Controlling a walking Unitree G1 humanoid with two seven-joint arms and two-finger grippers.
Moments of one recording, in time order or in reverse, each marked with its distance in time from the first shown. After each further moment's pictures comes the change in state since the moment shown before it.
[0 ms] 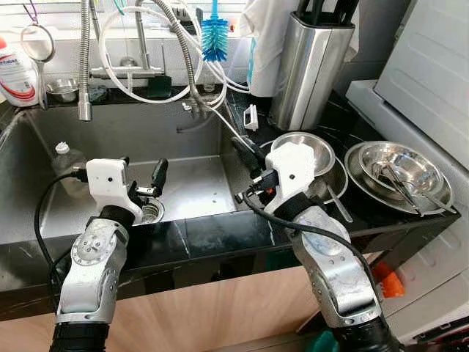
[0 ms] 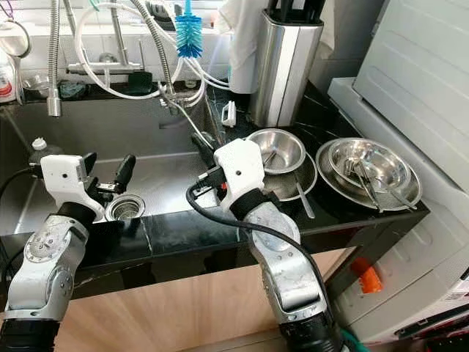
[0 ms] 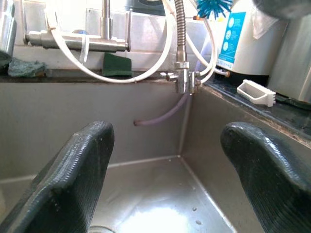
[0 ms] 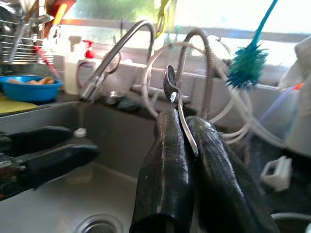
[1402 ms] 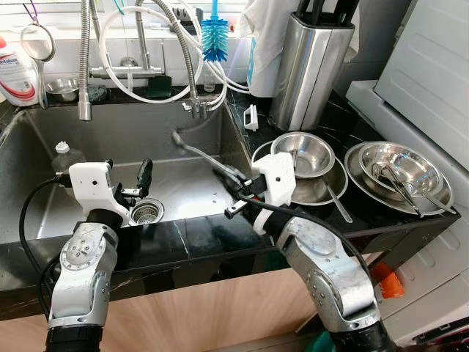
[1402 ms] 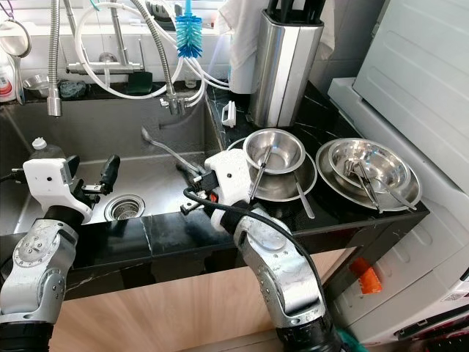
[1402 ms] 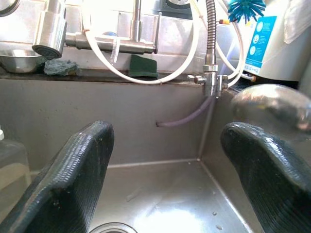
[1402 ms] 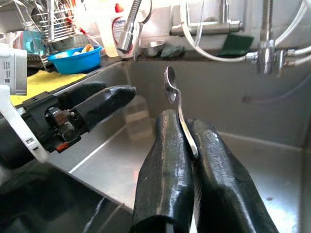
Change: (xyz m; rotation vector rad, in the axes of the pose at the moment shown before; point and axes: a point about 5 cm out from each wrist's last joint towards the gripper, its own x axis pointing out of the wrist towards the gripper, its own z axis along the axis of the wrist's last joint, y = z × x) left arm -0.004 0.016 0.001 0.008 -0.014 0.078; right arm -0.006 0.017 -0.021 0.302 0.231 0.119
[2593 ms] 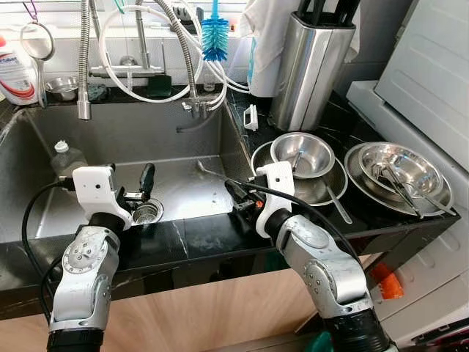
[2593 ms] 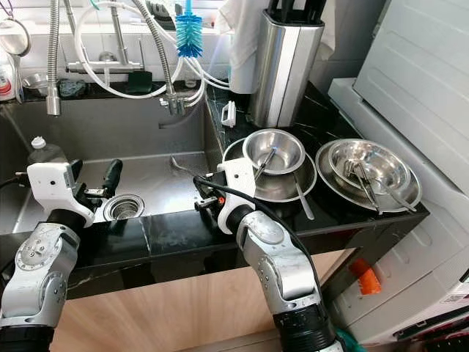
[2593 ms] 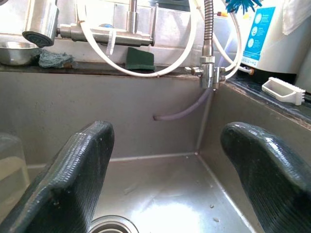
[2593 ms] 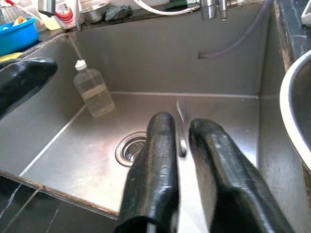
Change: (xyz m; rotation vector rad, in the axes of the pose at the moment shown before) left arm -0.003 -0.002 -0.005 0.002 0.018 -0.008; right arm 0.006 -0.028 -0.021 0.071 0.135 -0.187
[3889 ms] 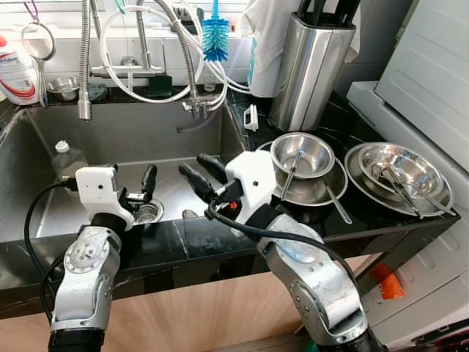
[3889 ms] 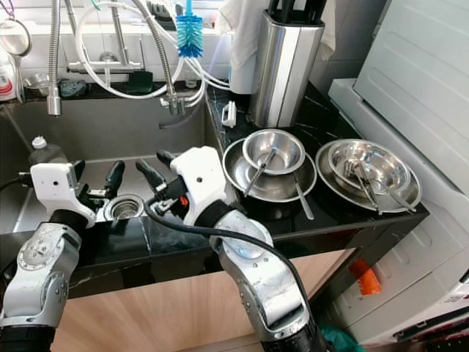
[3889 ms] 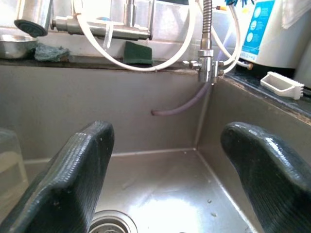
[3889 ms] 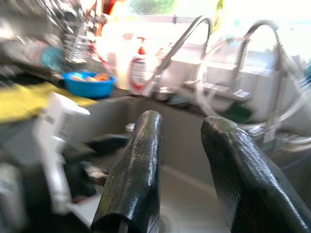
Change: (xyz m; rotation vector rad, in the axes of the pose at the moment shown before) left arm 0.001 -0.003 -0.005 -0.005 0.019 -0.009; right arm -0.022 0.063 0.046 -0.395 -0.367 0.147
